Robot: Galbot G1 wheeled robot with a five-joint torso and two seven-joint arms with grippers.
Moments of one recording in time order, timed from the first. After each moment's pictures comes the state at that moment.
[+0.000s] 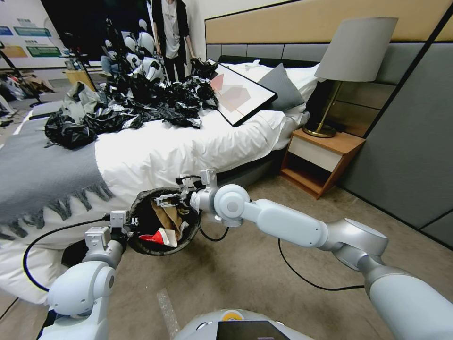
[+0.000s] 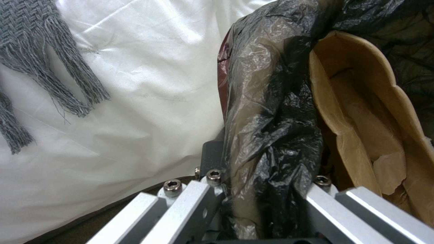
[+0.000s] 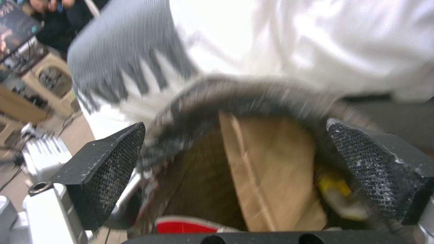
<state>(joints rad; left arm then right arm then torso) 1.48 -1.32 -0.90 -2.35 -0.24 0.74 0.06 -0.08 1.13 -0.59 1.97 1.70 -0.41 0.62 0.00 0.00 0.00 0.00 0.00</state>
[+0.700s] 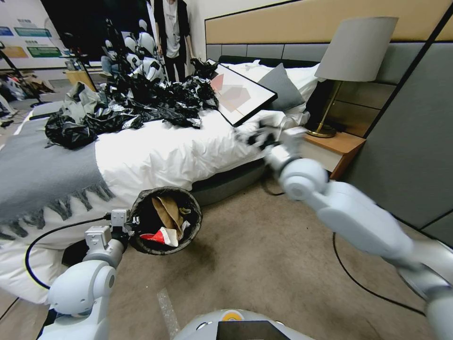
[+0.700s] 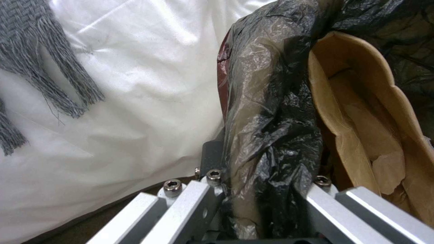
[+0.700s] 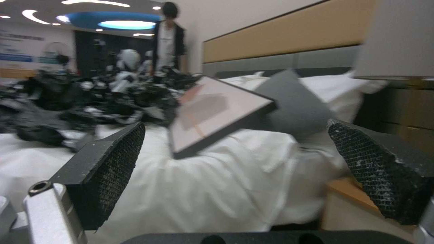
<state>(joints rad) 1.48 -1.32 -0.90 -2.35 -0.25 0.74 0.05 -0.76 0.78 0.28 2.07 0.71 -0.24 0.46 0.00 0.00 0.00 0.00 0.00</state>
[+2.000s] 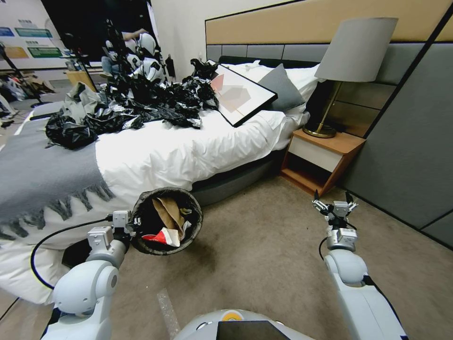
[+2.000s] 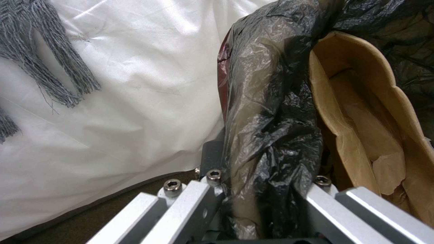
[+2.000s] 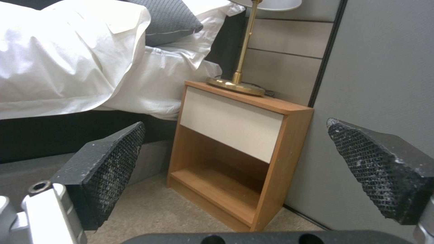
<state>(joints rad) 1.48 -1.33 -0.89 -2.34 -0.26 0.74 0.03 -1.37 1.22 0.69 1.91 0.11 0.07 0.26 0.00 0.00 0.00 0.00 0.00</state>
